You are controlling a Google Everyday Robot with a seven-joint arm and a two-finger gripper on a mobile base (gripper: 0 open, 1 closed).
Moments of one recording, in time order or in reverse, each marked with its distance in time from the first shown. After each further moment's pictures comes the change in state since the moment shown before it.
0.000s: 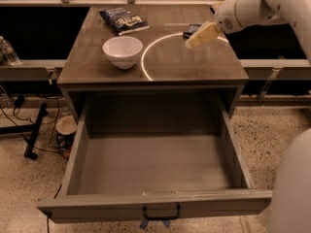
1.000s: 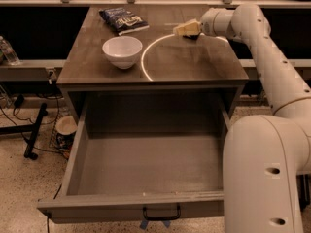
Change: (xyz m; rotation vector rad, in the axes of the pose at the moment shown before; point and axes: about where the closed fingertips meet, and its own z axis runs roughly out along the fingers) arm 0.020 -0.102 0.104 0.252 -0.216 0.264
